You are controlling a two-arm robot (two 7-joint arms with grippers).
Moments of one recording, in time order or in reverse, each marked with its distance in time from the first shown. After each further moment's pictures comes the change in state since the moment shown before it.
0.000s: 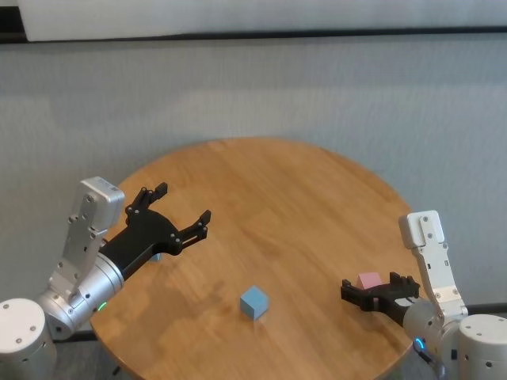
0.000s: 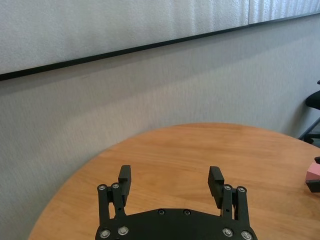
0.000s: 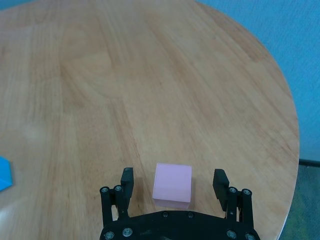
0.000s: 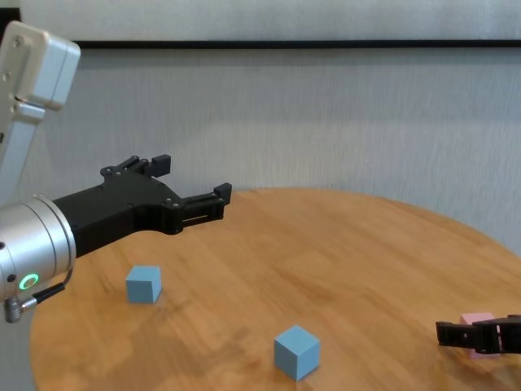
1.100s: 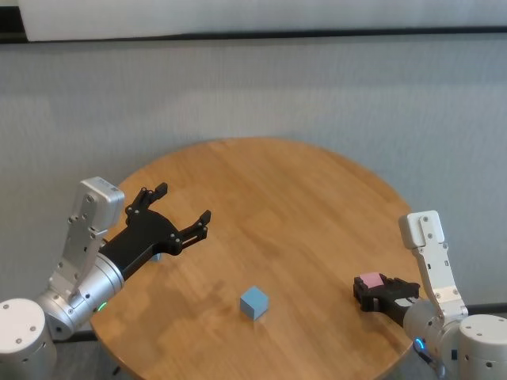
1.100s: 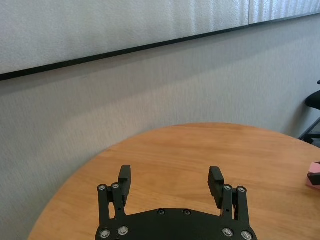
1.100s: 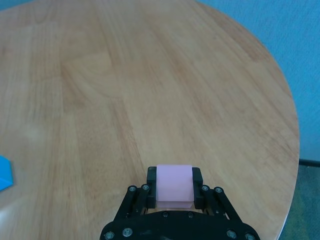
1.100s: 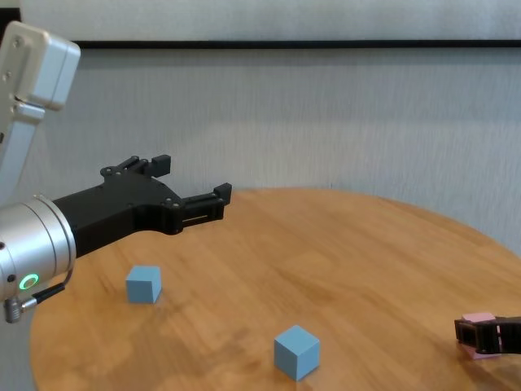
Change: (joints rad) left arm 0.000 0.000 0.000 0.000 0.000 0.000 0.000; right arm -0.001 0.002 -0.002 -0.002 0.003 0.000 -0.001
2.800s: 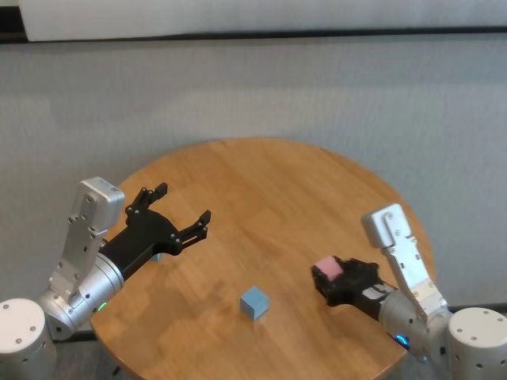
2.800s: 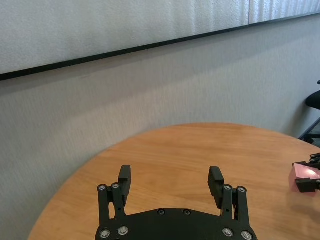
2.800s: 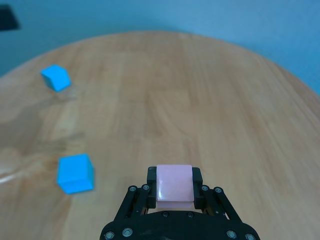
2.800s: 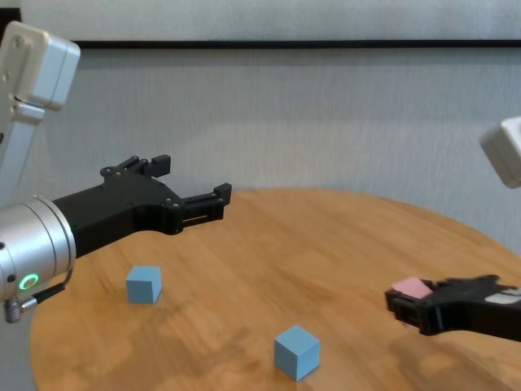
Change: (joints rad) left arm 0.000 0.000 0.000 0.000 0.000 0.000 0.000; right arm 0.043 0.048 -0.086 0.004 -0.092 -0.147 0.218
